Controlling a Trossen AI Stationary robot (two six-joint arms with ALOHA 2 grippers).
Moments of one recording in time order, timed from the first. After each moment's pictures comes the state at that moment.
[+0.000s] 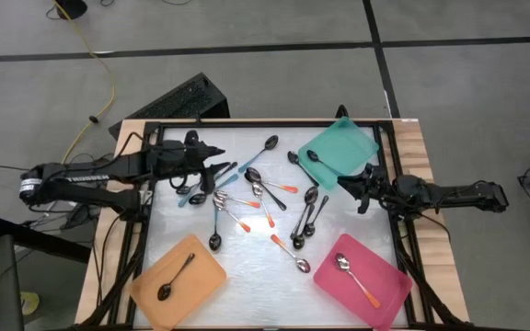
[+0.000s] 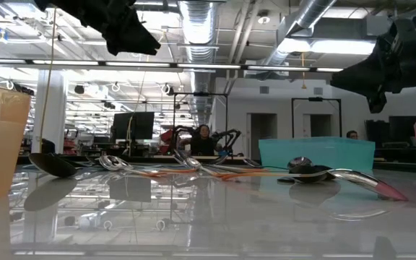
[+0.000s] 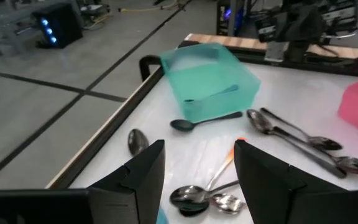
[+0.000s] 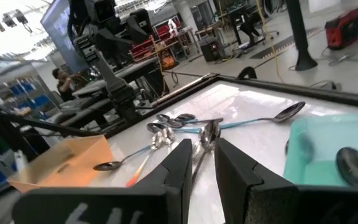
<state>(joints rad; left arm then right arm) 0.20 0.95 0.75 -0.17 -0.22 -0.02 0.02 0.09 0.01 0.07 0.34 0.41</state>
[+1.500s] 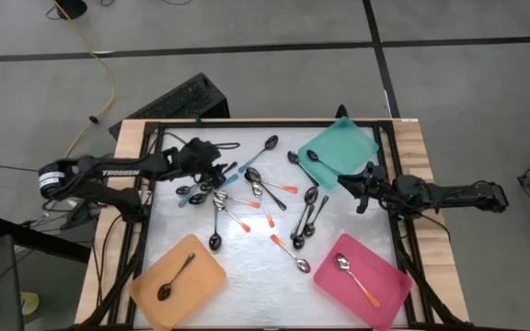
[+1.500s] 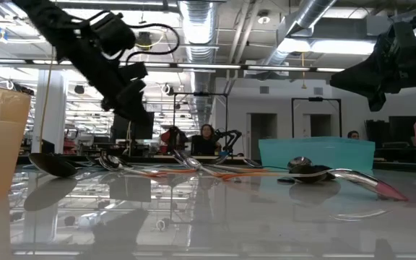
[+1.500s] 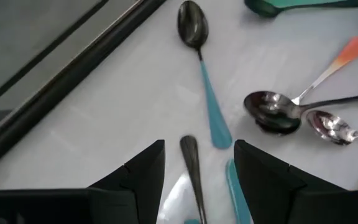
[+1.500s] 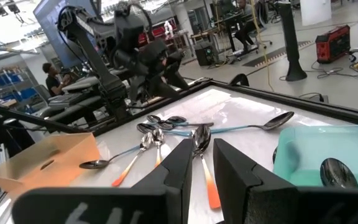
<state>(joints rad) 0.42 1.24 0.58 -0.06 -0.20 -0.08 0.02 0.09 0.01 0.06 0.37 0.35</state>
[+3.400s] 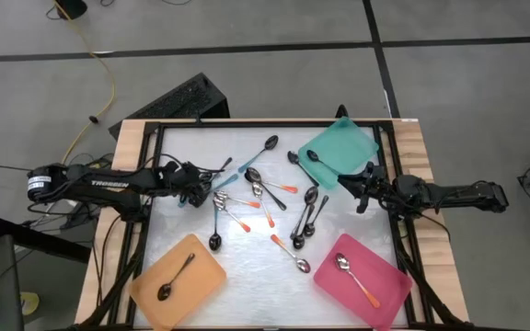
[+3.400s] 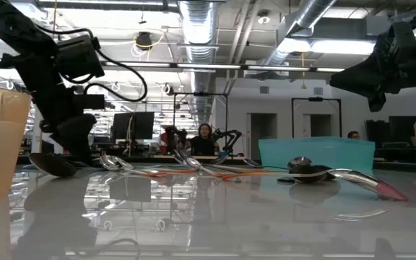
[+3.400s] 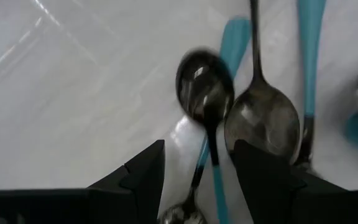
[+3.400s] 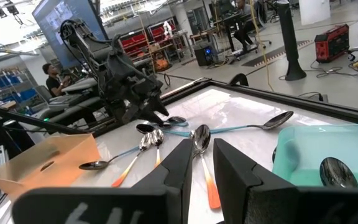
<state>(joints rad) 0.29 1.08 0.35 -0.37 -0.34 -0.41 0.02 0.09 0.01 0.06 0.37 0.36</state>
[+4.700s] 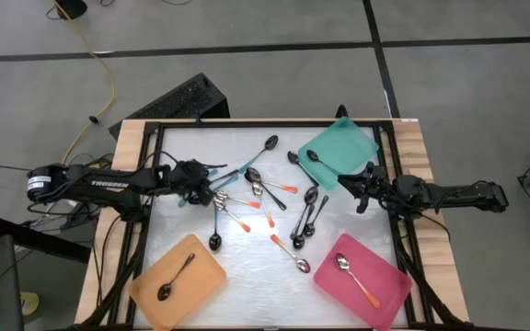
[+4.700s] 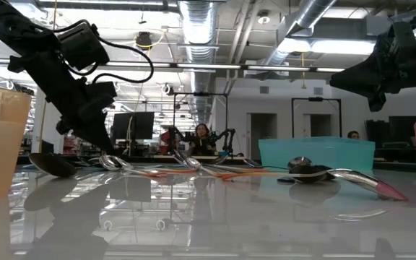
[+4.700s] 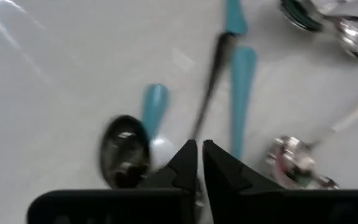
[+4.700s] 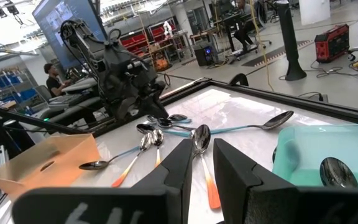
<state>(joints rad) 0.29 1.08 0.34 -0.15 -0.24 -0.45 0.02 0.09 0.01 0.06 0.37 0.36</state>
